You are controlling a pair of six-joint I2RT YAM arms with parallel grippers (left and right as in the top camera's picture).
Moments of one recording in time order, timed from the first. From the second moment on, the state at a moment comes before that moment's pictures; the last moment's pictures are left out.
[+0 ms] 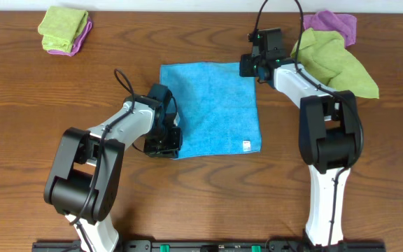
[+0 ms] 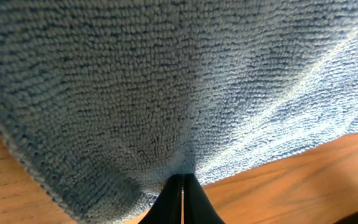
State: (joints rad) left arm -0.34 1.91 1.09 -0.84 0.39 -0.29; right arm 0.19 2.33 1.64 -0.21 -0.12 0.21
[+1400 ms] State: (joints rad) left arm -0.27 1.69 1.33 -0.87 0.24 -0.37; right arm 0.17 1.86 1.90 -1.19 -0.06 0.13
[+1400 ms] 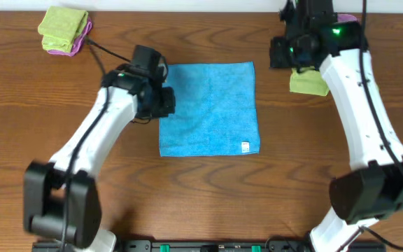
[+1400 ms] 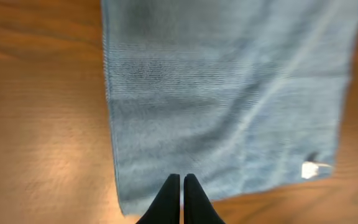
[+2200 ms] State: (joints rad) left arm 0.02 1.16 0.69 -0.59 0.39 -0.43; right arm 0.07 1.06 0.82 -0.79 -0.30 0.12
